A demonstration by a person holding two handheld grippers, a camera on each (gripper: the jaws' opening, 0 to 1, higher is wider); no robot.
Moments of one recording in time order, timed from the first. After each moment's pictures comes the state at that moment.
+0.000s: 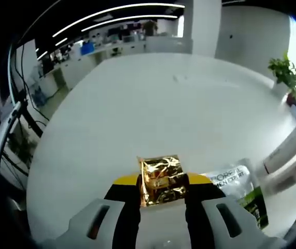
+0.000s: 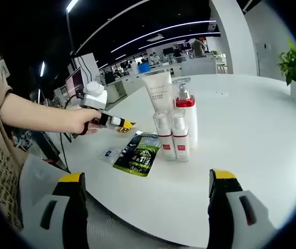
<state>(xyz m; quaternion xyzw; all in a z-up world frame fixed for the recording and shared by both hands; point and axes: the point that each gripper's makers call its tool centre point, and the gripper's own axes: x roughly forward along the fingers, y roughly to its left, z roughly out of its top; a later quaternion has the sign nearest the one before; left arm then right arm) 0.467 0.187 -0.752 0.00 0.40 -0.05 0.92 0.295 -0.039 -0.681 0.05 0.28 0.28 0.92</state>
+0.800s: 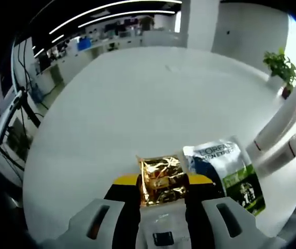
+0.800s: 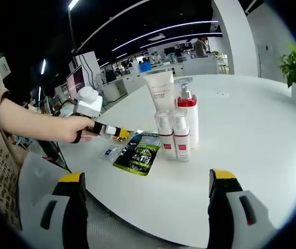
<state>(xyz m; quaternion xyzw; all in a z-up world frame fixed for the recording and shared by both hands) 0.441 0.178 -0.768 0.00 0.41 -0.06 0.91 0.294 -0.038 -0.682 0.04 0.28 0.28 0.92</state>
